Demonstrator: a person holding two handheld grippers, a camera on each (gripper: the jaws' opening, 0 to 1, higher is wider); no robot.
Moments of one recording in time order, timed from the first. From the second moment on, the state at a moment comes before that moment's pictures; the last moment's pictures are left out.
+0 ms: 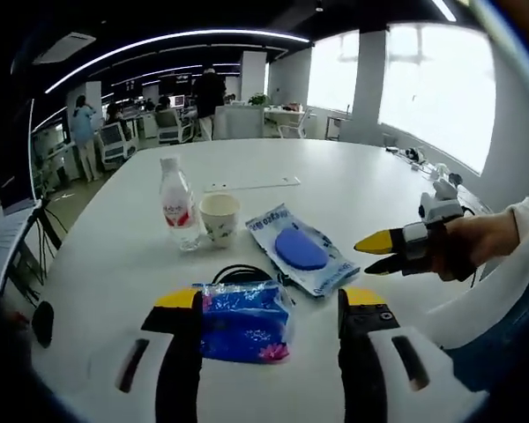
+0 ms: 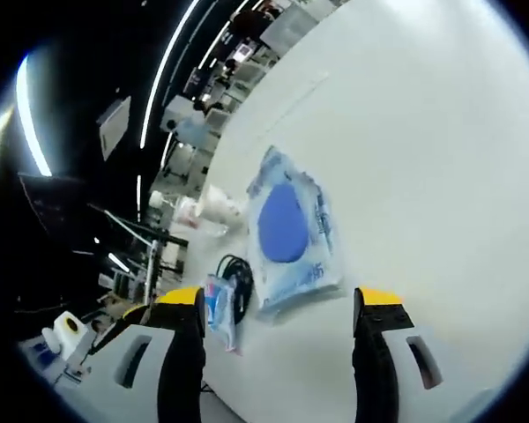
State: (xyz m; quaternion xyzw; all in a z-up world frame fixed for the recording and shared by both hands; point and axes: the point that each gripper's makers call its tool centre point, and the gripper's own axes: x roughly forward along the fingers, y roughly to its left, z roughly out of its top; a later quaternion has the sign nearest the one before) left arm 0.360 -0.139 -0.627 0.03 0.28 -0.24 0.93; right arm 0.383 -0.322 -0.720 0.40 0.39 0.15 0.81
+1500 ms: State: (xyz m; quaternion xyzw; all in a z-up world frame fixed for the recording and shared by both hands) left arm 0.362 -0.070 -0.676 -0.11 0.29 -0.15 0.94; right arm 0.392 -0.325 -0.759 0.16 0.46 0.11 0.86
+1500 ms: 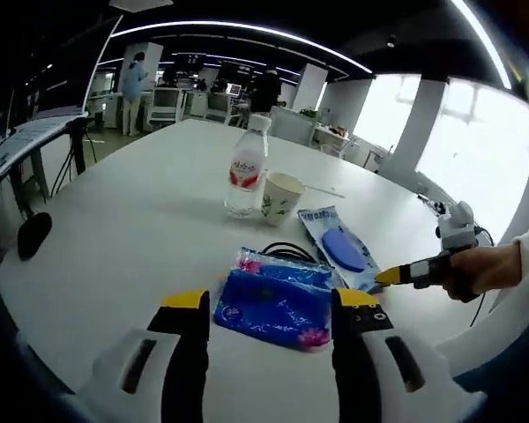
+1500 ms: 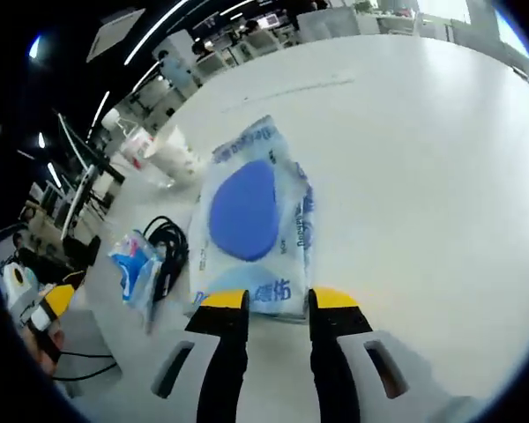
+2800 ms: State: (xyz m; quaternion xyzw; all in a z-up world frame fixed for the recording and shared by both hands) left arm 0.358 -0.101 -0.673 -0.10 0.30 -0.20 0.93; right arm 0.400 -0.357 -0.749 0.22 0.43 0.08 0.87
